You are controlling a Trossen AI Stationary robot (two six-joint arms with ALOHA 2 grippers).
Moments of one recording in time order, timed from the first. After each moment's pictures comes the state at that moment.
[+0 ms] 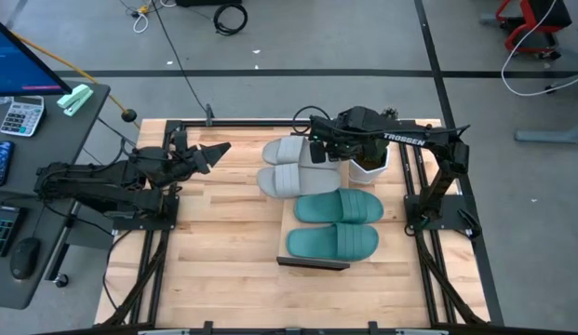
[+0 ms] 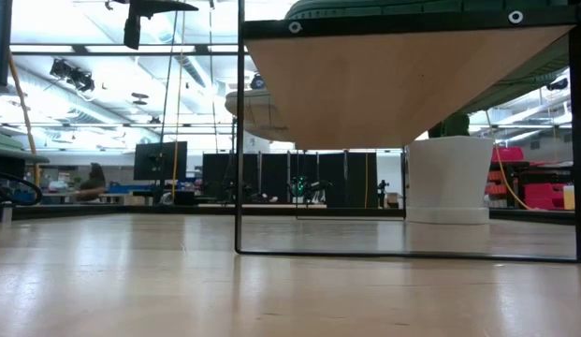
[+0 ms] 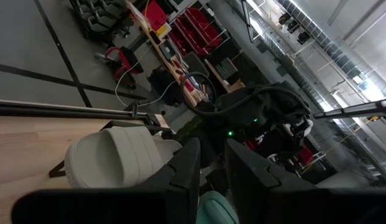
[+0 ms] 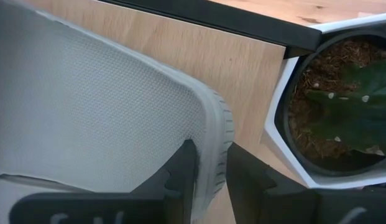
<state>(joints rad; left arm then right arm) -0.01 0.69 0.68 0.05 -0.56 -0.90 -0.30 1.76 1.70 -1.44 0.19 1.15</state>
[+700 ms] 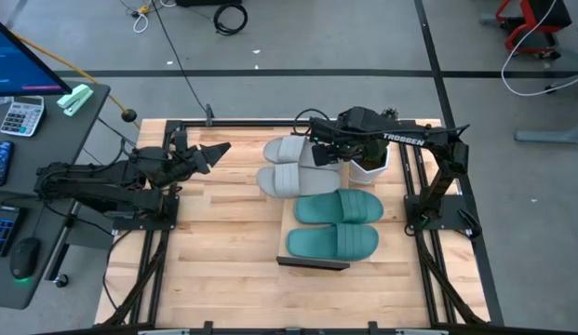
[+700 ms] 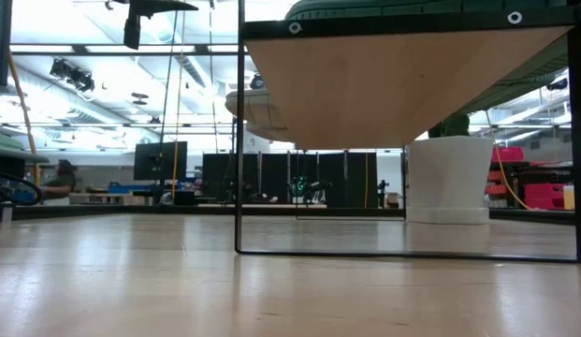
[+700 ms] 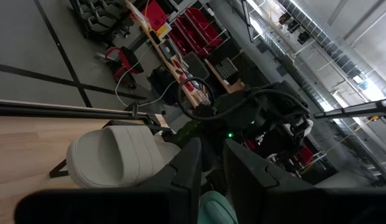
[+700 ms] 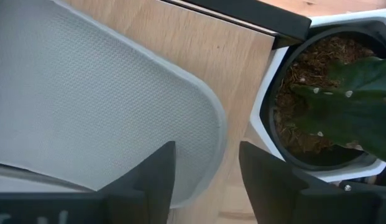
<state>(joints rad) -0.01 0.69 0.68 0.05 -0.56 -0.90 -0.30 1.76 1.70 -1.46 0.17 1.12</state>
